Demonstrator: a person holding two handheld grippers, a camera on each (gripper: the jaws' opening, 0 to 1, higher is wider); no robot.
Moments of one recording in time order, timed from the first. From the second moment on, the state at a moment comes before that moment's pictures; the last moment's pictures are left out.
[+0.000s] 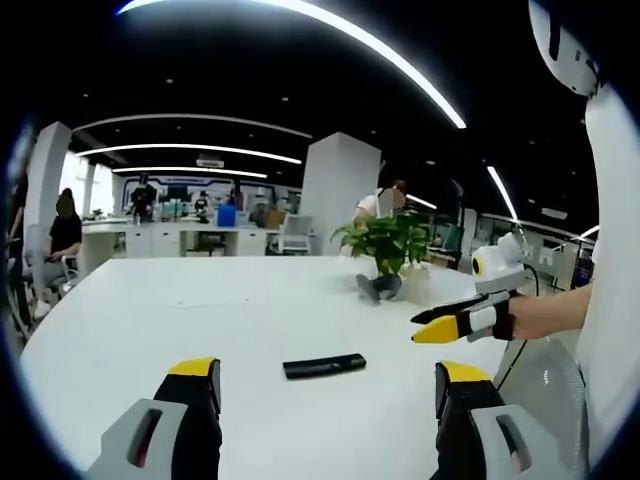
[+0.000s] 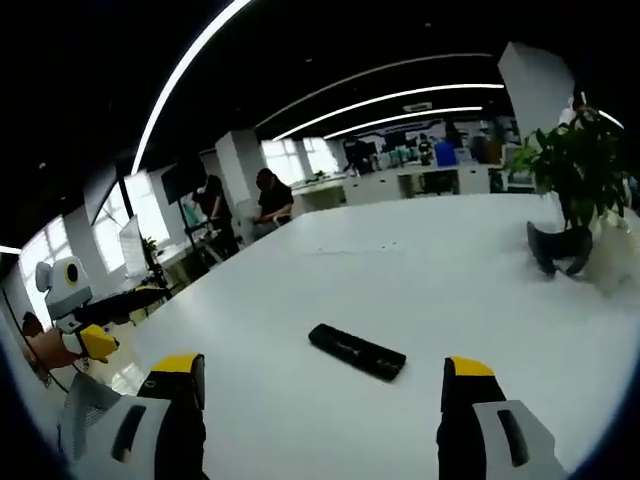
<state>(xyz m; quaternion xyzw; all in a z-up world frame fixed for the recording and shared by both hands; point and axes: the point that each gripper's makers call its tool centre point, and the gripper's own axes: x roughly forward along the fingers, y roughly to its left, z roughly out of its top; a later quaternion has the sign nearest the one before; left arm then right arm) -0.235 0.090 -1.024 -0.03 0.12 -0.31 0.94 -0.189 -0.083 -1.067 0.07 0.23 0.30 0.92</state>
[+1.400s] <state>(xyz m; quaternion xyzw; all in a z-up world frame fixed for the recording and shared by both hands) -0.232 0.111 -1.038 -0.03 0.11 -0.29 0.95 -0.229 -0.082 -1.035 0.00 0.17 0.29 0.94</state>
